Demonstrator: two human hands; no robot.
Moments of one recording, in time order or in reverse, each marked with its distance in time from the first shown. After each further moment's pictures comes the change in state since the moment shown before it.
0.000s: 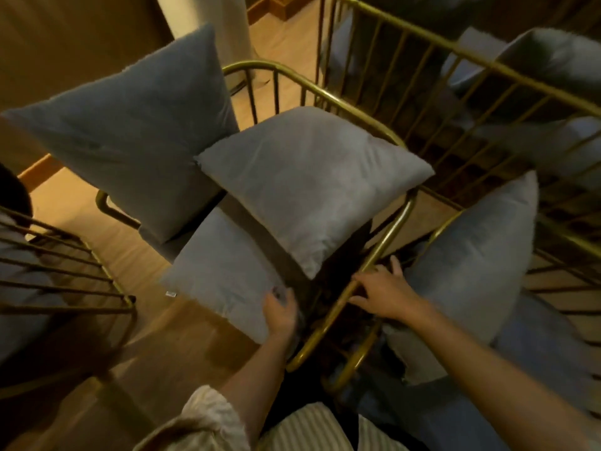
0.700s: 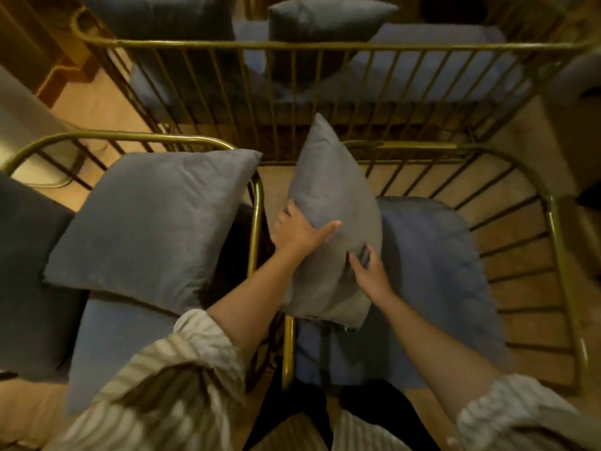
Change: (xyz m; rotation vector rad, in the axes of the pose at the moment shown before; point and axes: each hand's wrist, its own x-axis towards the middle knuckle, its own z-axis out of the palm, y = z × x) left_hand -0.158 0.167 0.172 0.784 -0.529 0.731; right_hand -0.094 0.133 0.134 1.431 0.757 0.805
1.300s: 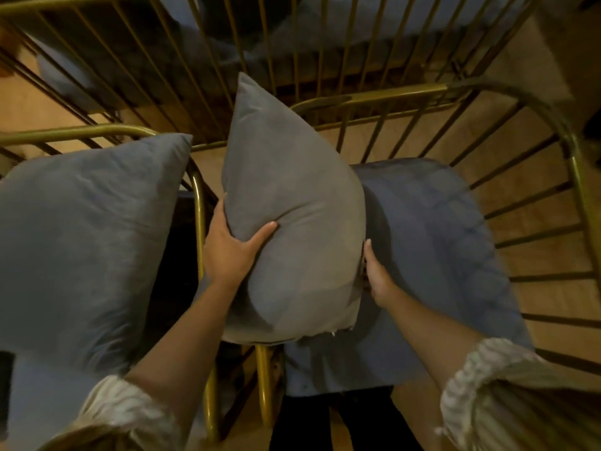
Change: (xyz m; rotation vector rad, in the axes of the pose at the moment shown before) left_hand 0.054 -0.065 0.035 -0.155 0.242 0.171; right_hand 0.118 0.116 0.003 0.457 -0.101 0.503
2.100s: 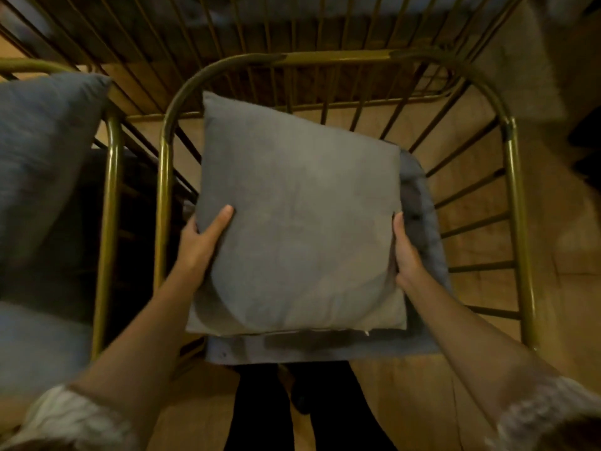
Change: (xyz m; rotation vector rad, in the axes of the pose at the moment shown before) left_hand -0.097 0.029 0.107 -0.488 -0.065 -0.348; right_hand 0.004 -0.017 -0.206 0.243 0.038 -0.169
